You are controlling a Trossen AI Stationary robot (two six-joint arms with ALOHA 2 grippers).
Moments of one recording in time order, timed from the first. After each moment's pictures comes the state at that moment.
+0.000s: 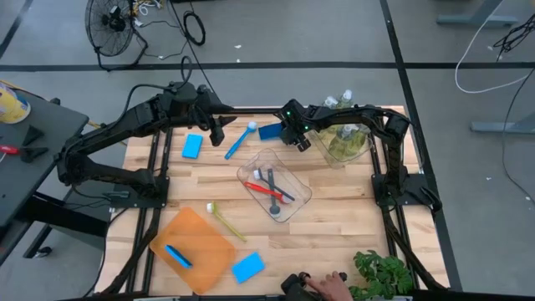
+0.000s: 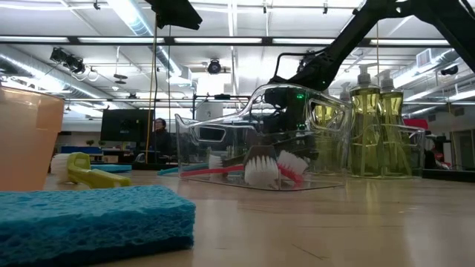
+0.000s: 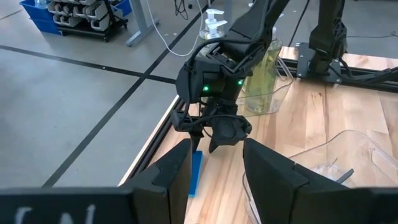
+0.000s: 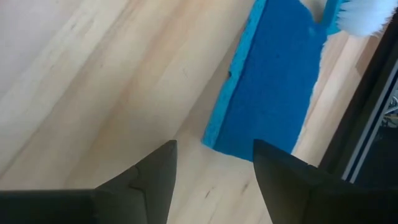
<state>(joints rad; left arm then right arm) 0.41 1.16 1.27 -0.52 -0.03 0.09 -0.57 1.99 1.23 -0.28 -0.07 -1.24</state>
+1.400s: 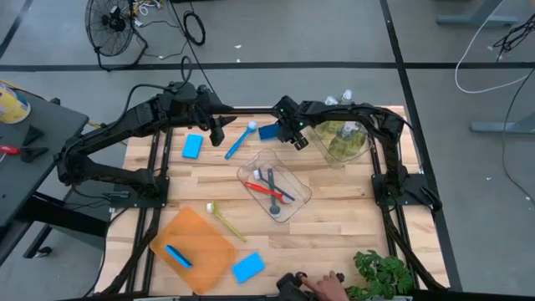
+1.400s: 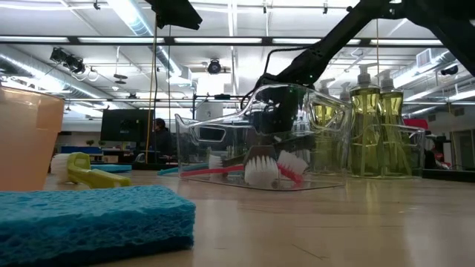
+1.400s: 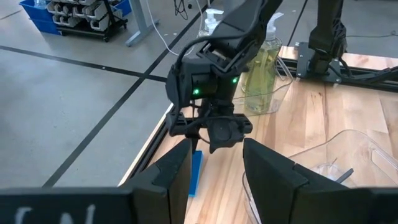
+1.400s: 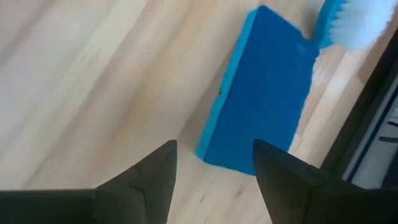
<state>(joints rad) 0.41 1.16 1.27 -0.52 -0.03 0.09 -0.55 2.03 1.39 -0.48 -0.08 -1.19</state>
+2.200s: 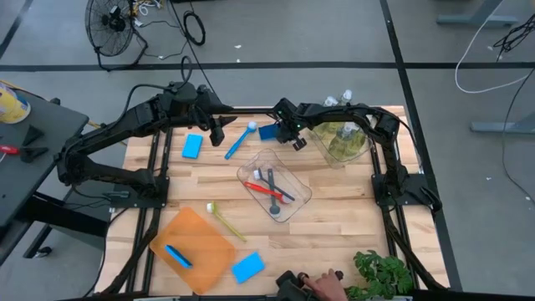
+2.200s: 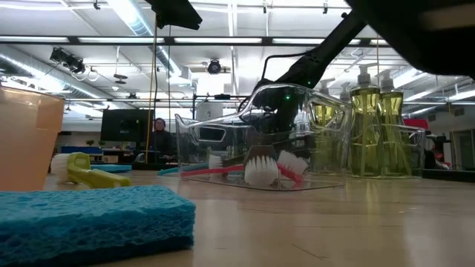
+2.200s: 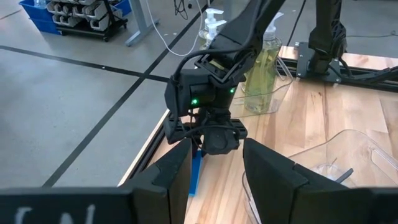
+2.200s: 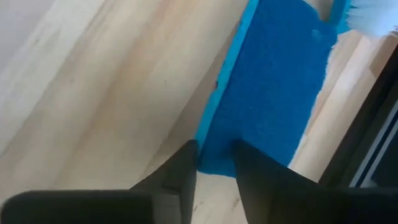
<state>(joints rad) 0.41 1.16 1.27 -0.52 -0.03 0.09 -0.56 2.09 1.39 -0.42 -0.02 -1.21</state>
